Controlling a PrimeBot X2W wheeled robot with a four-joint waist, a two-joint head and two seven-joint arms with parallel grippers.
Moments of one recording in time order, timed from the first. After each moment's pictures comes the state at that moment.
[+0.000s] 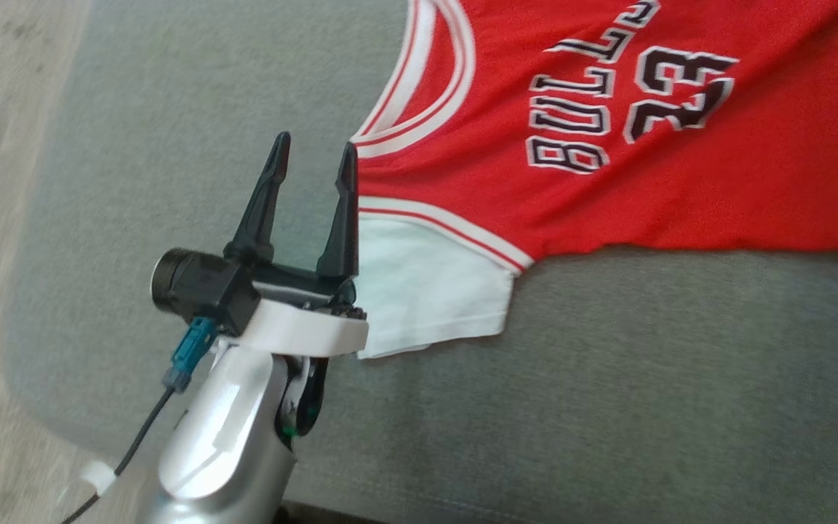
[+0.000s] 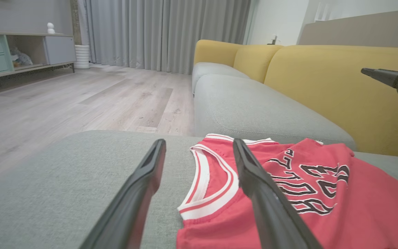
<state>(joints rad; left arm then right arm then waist) -0.41 0.06 -0.41 0.21 -0.33 0.04 -0.26 -1.30 -0.39 0.05 1.18 0.06 0.12 -0.22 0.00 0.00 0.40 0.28</state>
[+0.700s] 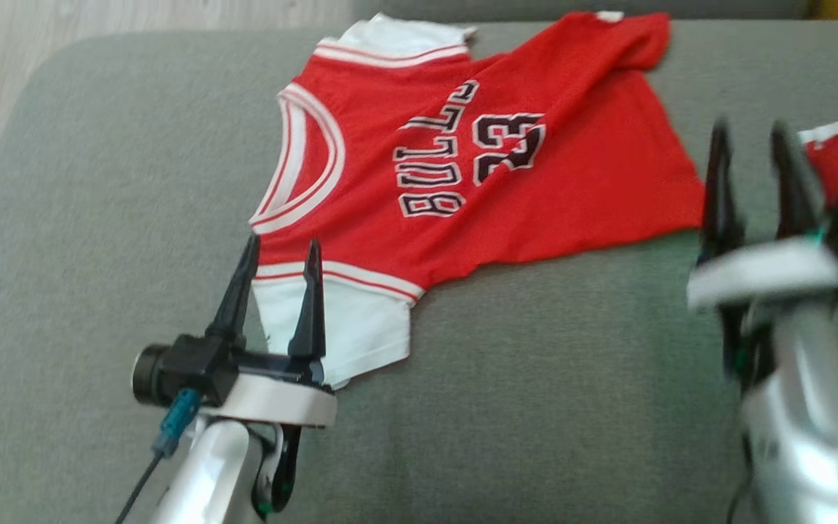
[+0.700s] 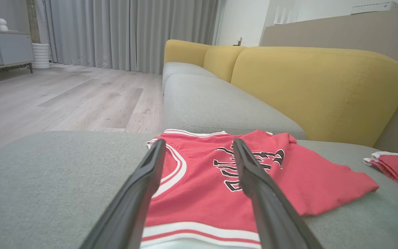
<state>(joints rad) -0.24 0.09 -0.35 0.25 -0.32 0.04 -0.26 -0.47 -0.09 -0.02 0.50 0.25 0.12 -0.26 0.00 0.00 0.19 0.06</state>
